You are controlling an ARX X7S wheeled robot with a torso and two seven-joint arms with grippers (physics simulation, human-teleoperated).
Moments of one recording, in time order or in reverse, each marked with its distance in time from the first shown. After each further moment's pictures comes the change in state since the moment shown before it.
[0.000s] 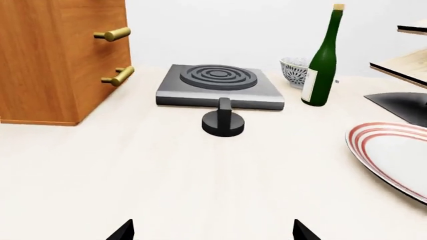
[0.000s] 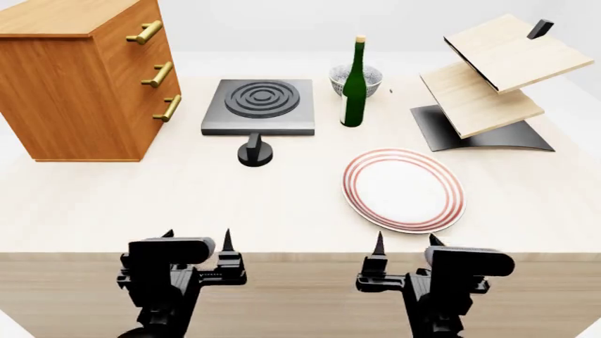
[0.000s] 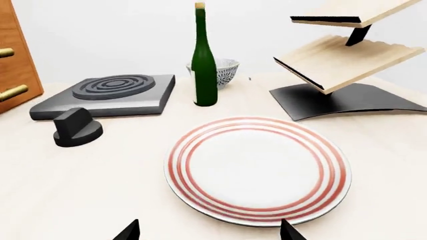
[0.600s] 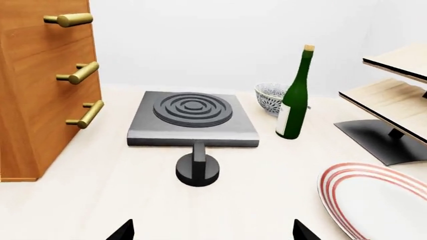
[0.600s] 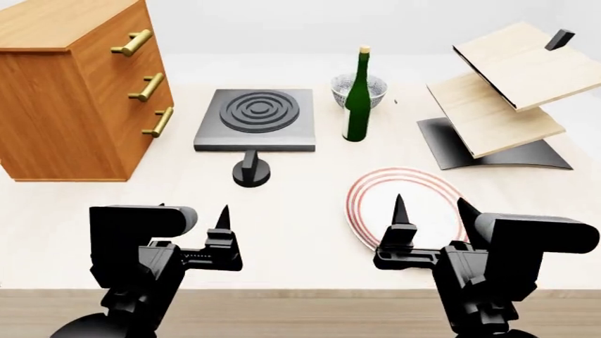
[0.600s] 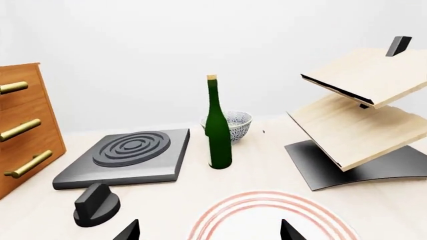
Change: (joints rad) left arm -0.163 -0.025 -0.134 0.478 -0.232 -0.645 -0.045; right arm 0.108 0.031 0.140 -0.557 0.221 0.564 0.059
